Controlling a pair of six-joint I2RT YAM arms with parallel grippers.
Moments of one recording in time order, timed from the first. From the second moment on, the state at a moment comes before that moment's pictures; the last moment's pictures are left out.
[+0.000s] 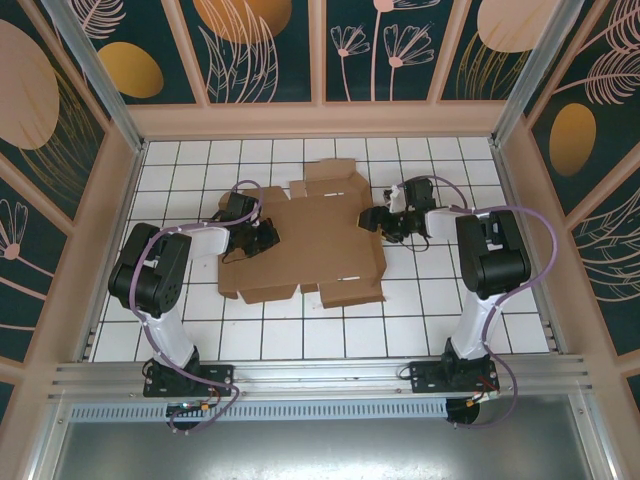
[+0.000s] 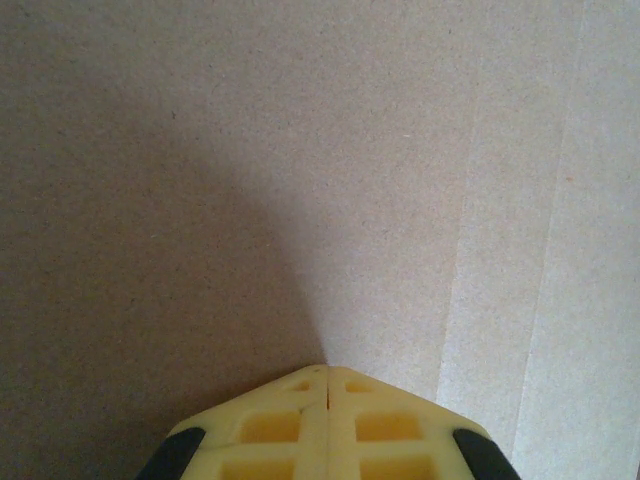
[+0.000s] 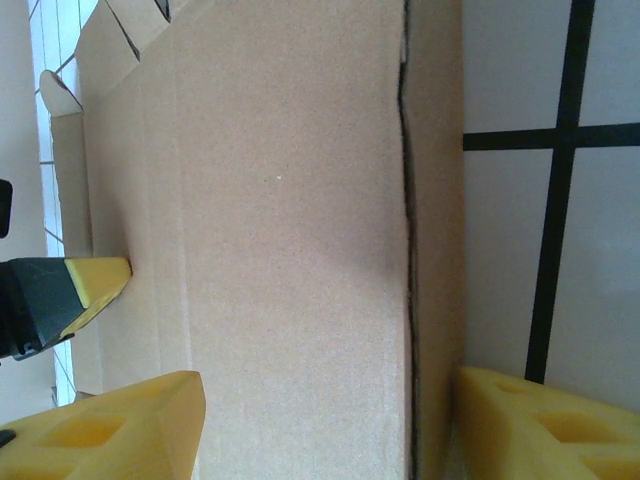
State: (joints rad) left arm -0.33 1.82 0.90 -0.06 0.34 -0.75; right arm 0.21 1.89 0.99 -0.07 -0.72 0.46
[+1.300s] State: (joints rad) left arm -0.29 1.84 0.85 0.07 0.46 -0.80; right arm 0.22 1.90 1.05 -0.22 -0.65 0.46
